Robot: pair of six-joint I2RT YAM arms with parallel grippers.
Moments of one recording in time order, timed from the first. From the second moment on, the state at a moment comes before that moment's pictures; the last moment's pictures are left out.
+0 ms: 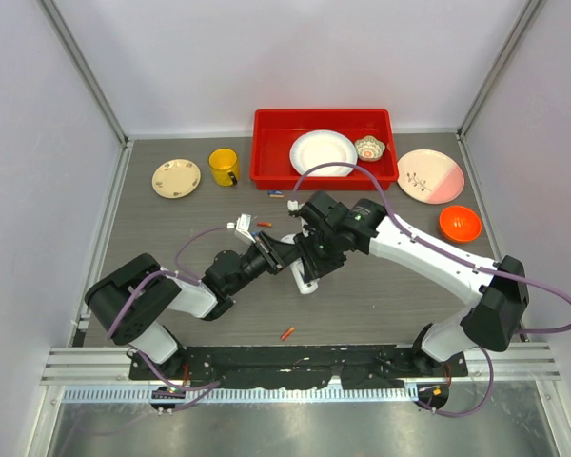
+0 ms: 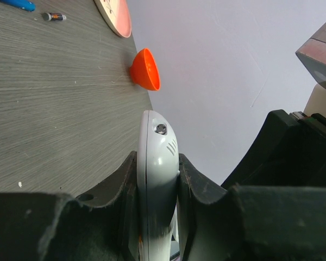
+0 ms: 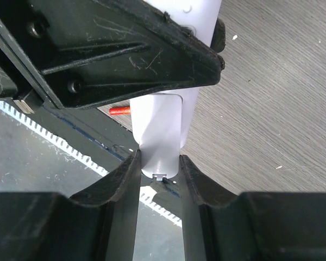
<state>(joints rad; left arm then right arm) -0.81 1.57 0.33 1.28 0.08 -1.22 0.89 1.48 1.35 -1.02 -0.13 0.40</state>
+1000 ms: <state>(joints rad) -0.83 1.57 0.33 1.28 0.07 -1.20 0.90 1.49 1.35 -1.04 -0.12 0.39</state>
